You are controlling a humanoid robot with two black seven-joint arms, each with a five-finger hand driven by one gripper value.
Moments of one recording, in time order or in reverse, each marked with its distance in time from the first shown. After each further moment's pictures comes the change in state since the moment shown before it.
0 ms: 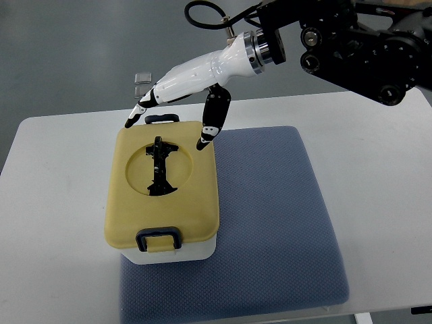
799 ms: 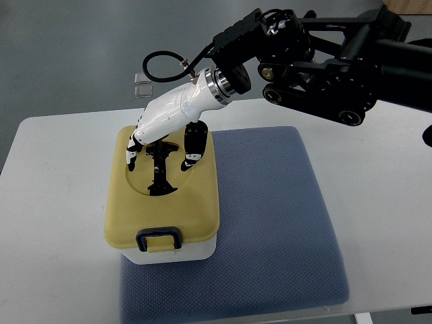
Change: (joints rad) left arm 0.000 0.000 0.000 0.000 0.000 0.000 0.000; right arm 0.016 0.099 -0.084 -0.010 -0.113 -0.071 -0.012
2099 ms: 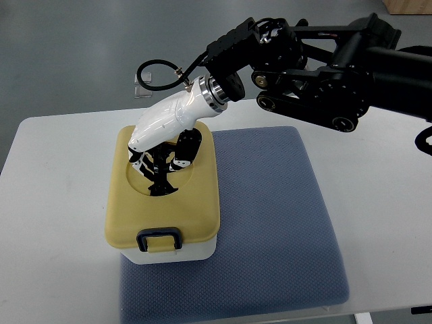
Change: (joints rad) left arm 0.000 0.000 0.000 0.000 0.000 0.000 0.000; right arm -0.013 0.025 0.009 -0.001 -0.001 0.000 0.000
